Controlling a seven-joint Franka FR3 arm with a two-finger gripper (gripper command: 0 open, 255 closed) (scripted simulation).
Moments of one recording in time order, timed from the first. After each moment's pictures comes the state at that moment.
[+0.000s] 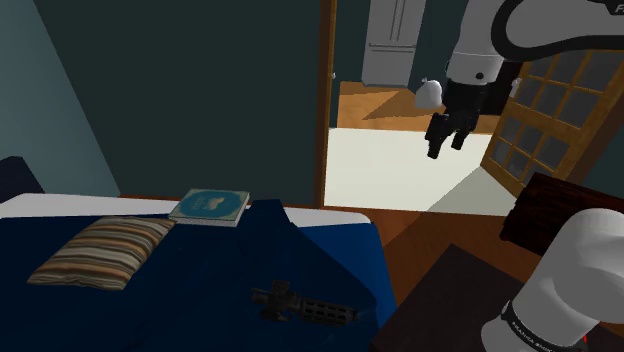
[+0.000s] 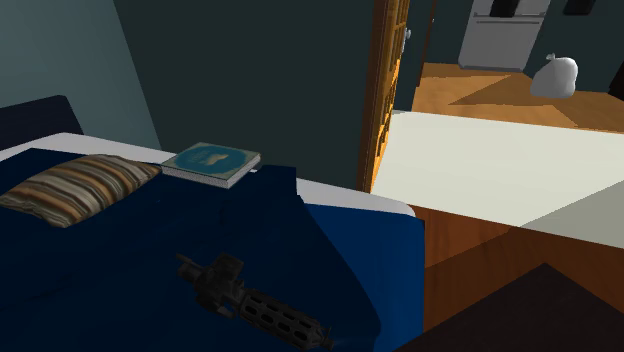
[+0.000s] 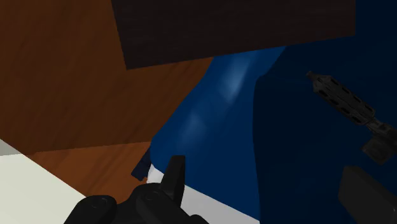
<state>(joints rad) 0.00 -0.82 -0.02 -2.41 -0.04 1.60 0.17</state>
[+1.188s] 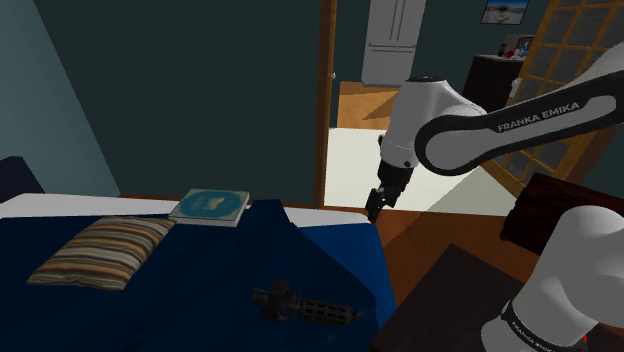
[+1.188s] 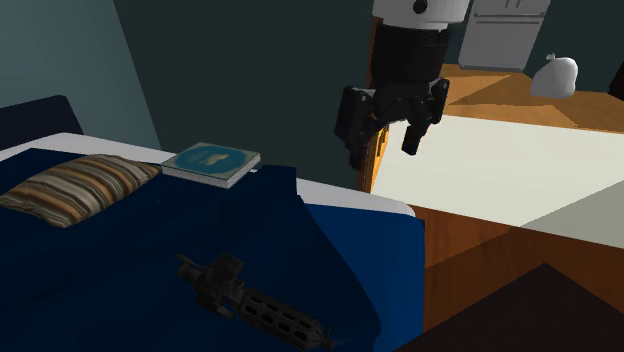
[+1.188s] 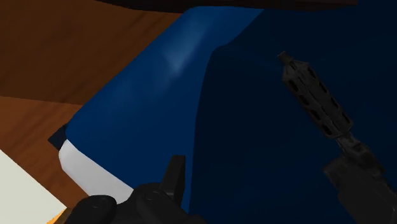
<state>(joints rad) 0.15 -0.54 0.10 -2.68 0.05 2.22 0.16</state>
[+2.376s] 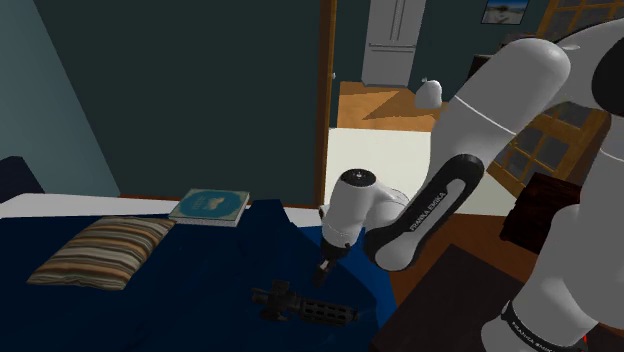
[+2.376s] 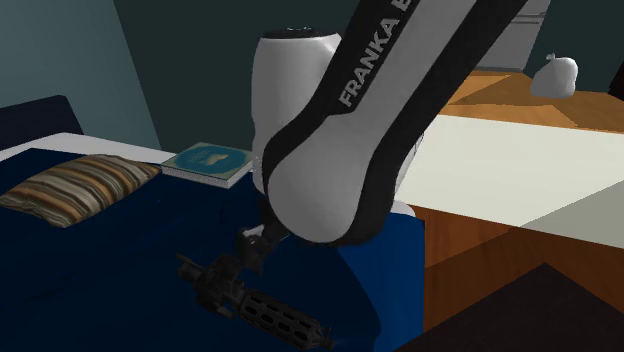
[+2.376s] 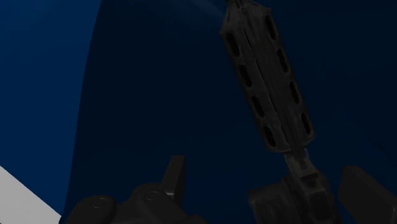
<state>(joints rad) 0.26 0.14 0.22 -2.58 -0.16 2.87 0.31</state>
